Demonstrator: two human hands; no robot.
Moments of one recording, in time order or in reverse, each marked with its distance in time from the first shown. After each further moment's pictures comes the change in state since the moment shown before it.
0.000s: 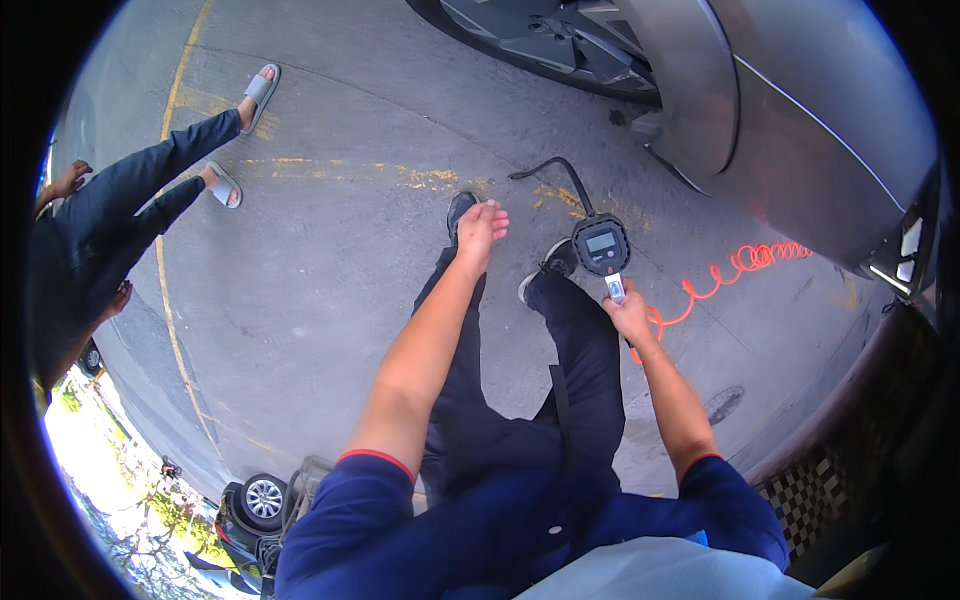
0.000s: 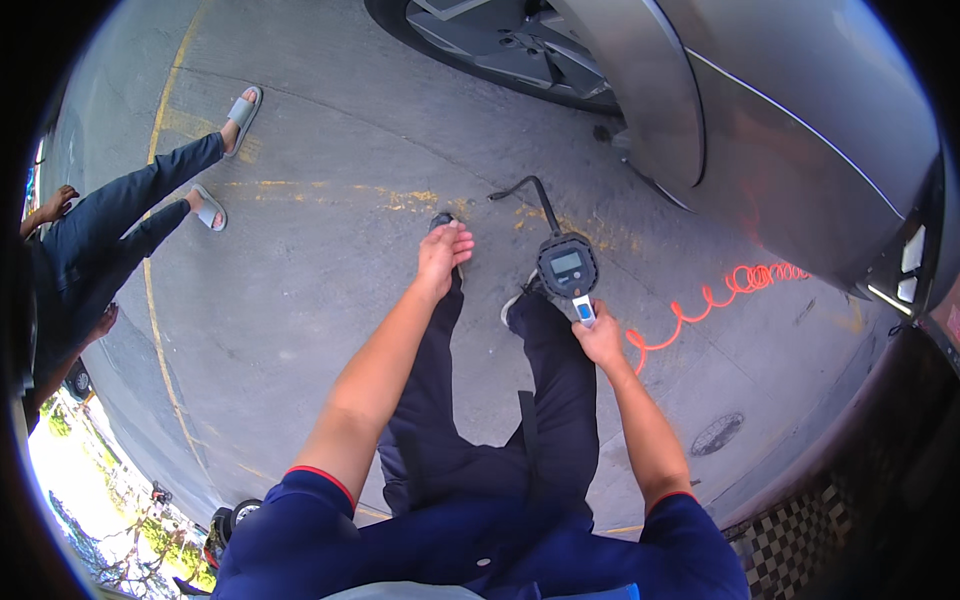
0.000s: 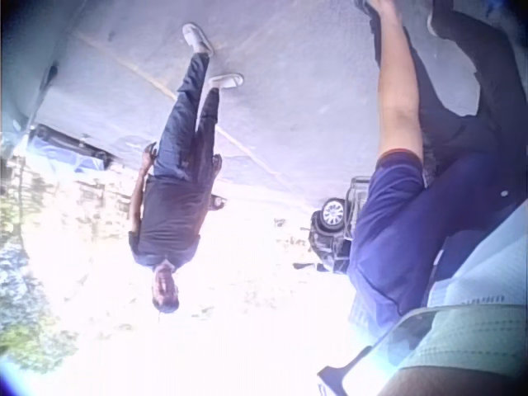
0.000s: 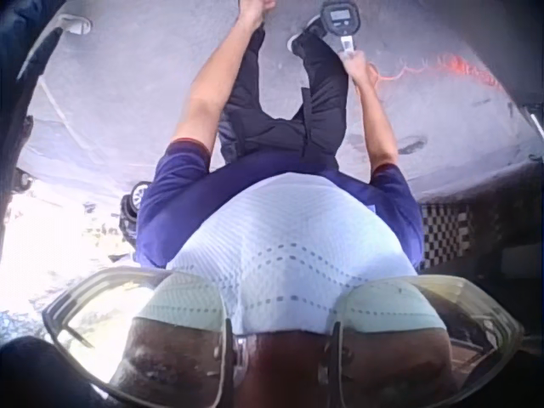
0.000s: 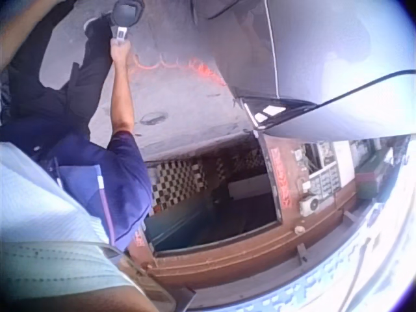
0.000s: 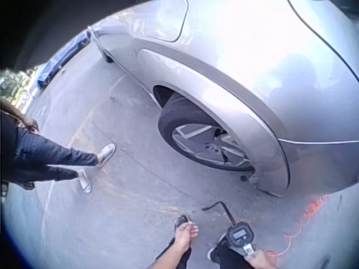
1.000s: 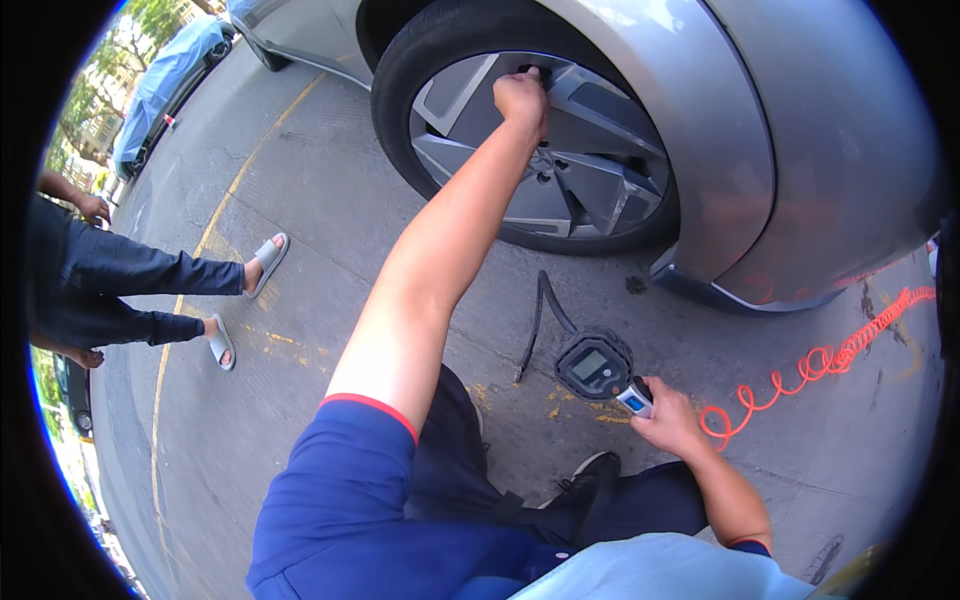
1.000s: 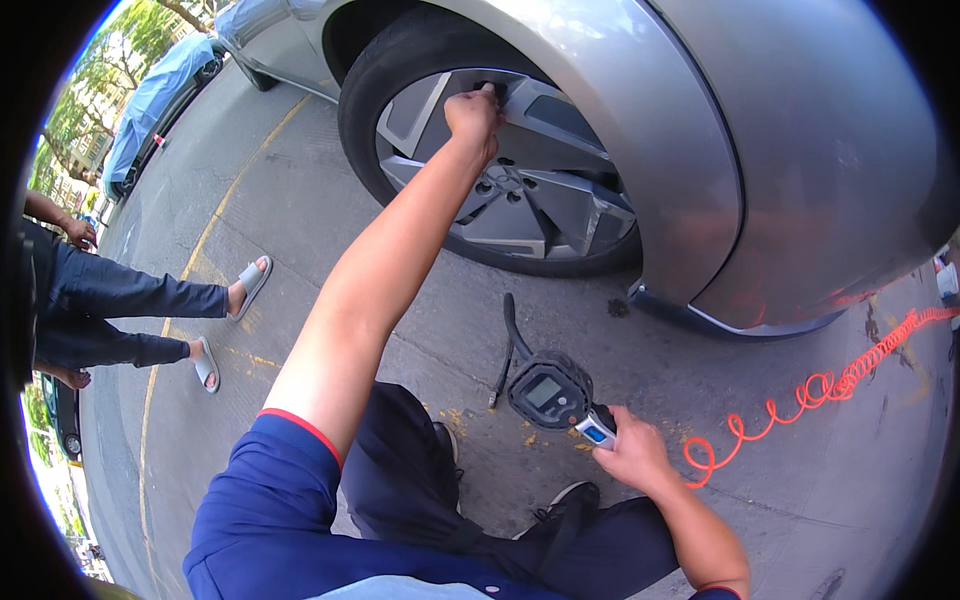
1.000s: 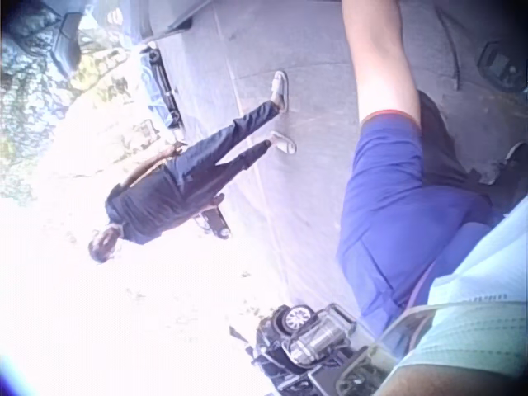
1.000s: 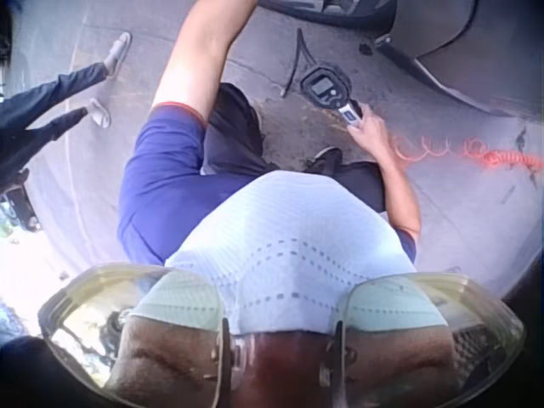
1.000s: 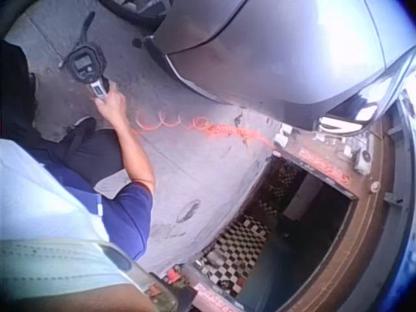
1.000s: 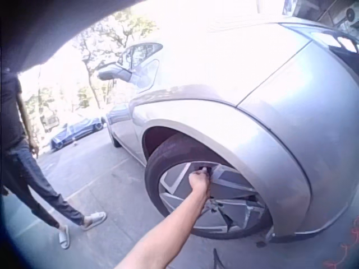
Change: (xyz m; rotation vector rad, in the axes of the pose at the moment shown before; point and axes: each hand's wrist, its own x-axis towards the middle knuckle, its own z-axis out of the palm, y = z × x) left_hand 0.195 0.225 0.277 -0.087 -0.065 0.961; right_hand 0.160 0.063 0.034 -0.237 0.249 -0.461
